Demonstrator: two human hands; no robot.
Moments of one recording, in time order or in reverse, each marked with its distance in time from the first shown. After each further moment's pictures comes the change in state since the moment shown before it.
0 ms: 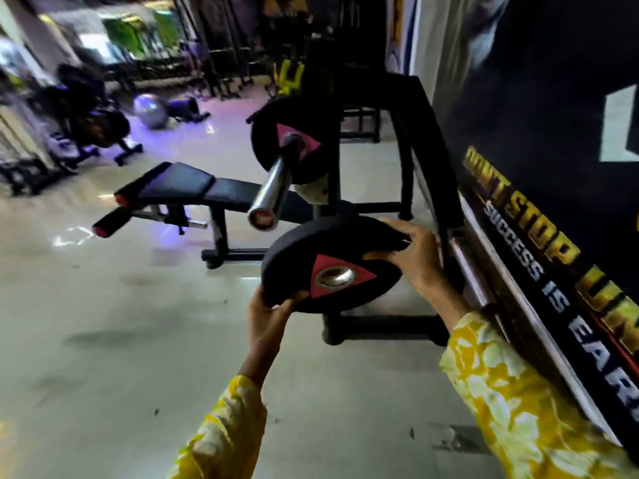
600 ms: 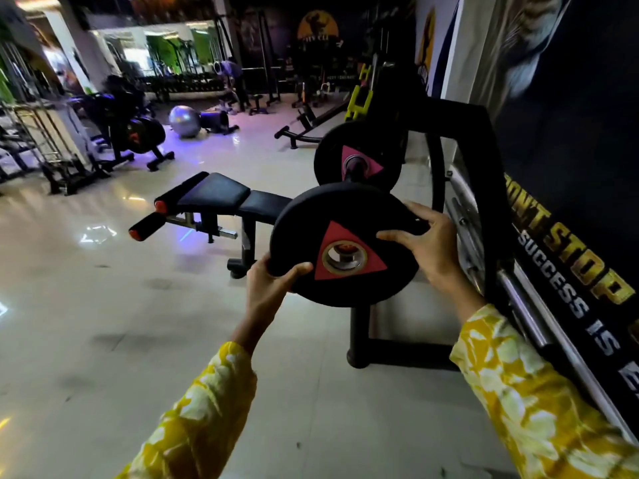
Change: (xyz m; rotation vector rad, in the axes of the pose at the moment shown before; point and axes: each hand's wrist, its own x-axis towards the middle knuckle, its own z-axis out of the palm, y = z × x) left_hand 0.103 0.052 -0.098 0.046 -0.065 0.152; right_hand 0.040 -0.083 0.095 0.063 0.064 -0.138
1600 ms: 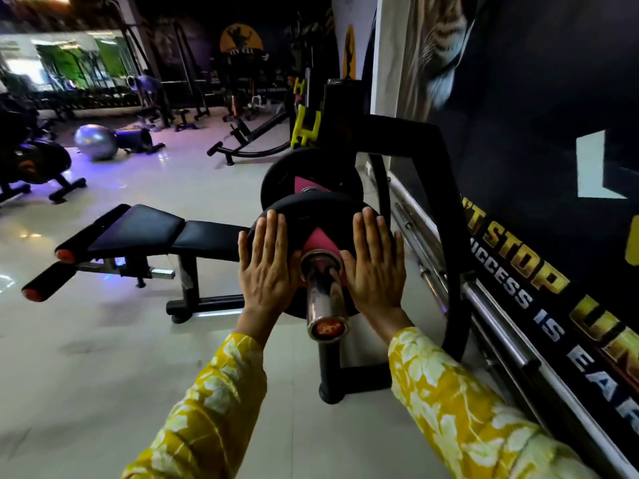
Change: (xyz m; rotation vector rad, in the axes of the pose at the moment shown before) left_hand 0.149 -0.024 0.091 0.838 0.335 0.977; right_hand 0.074 0.101 0.076 -1.174 0.478 -0.498
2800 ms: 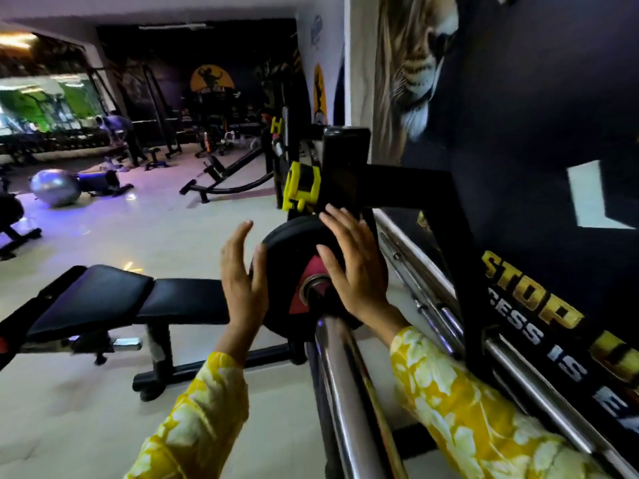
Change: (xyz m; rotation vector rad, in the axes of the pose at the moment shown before) left_hand 0.092 -0.089 0.146 -0.772 -0.025 -0.390; right_hand 0.138 -0.017 0.112 0.677 -0.122 0.103
